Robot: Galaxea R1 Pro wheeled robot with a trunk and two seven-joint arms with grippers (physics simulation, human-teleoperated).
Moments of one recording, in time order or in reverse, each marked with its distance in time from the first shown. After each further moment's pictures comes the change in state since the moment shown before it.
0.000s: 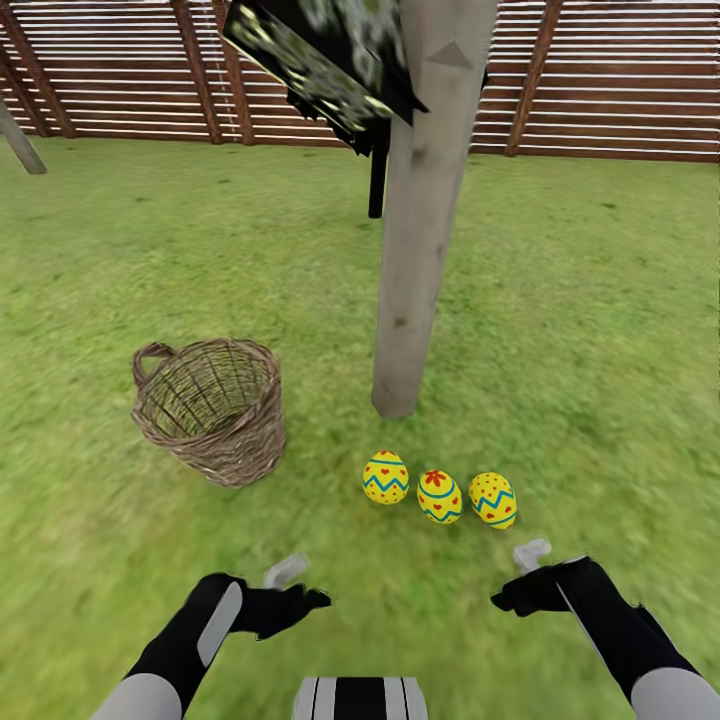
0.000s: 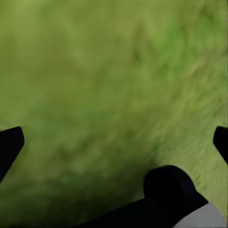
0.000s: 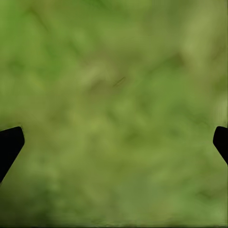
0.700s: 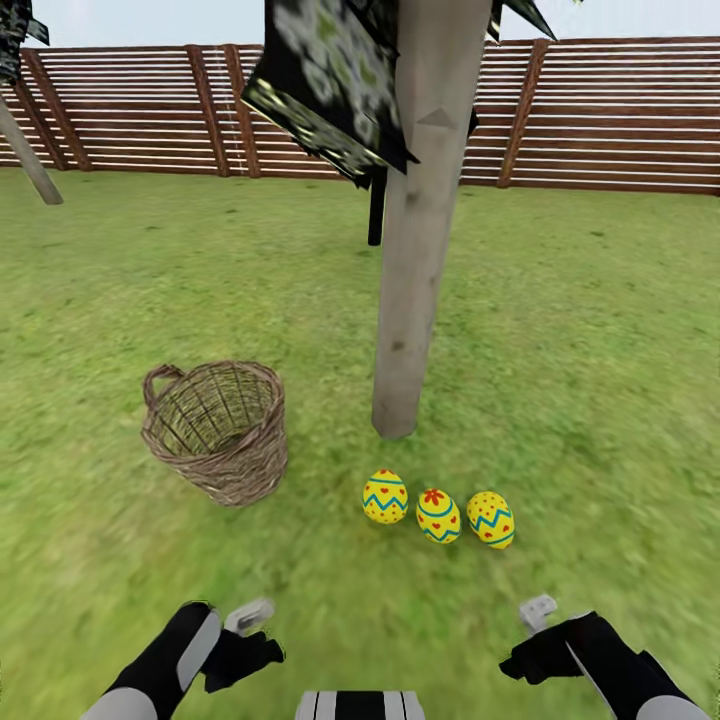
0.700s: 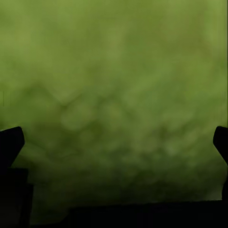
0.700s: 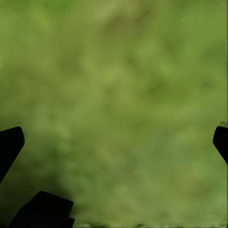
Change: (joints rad) left arm 0.004 0.066 -0.002 0.165 -0.001 -0.029 0.267; right arm 0.009 0.008 0.001 0.310 0.015 -0.180 -0.007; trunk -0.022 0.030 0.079
